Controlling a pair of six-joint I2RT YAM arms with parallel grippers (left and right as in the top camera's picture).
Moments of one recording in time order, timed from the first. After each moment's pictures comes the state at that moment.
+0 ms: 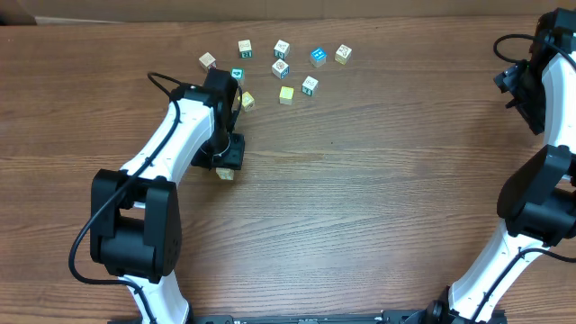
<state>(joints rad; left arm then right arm) -0.23 1.95 1.44 -1.09 -0.02 -0.13 -0.35 2.17 2.05 -1.25 0.28 0.78</state>
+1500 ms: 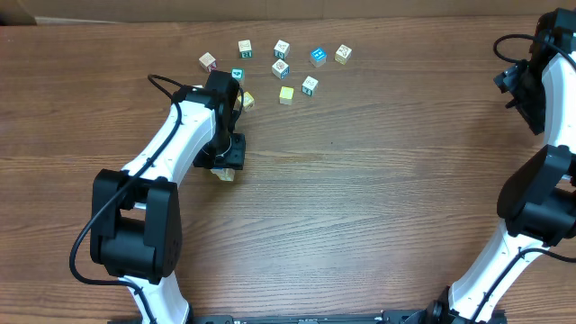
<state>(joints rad) -0.23 1.95 1.43 -1.06 -0.02 -0.18 -0.35 2.17 2.05 -1.25 0.28 0.78</state>
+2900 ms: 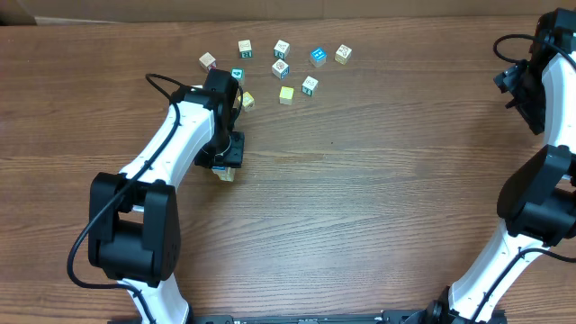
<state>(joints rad) -0.23 1.92 1.43 -1.06 -0.02 -0.18 -0.35 2.17 2.05 -1.25 0.28 0.78</state>
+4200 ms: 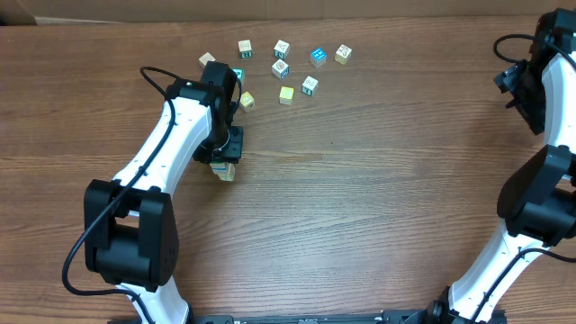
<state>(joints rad) -0.23 1.90 1.48 -1.12 -0.02 -0.18 -0.35 2.17 2.05 -1.25 0.28 0.78</state>
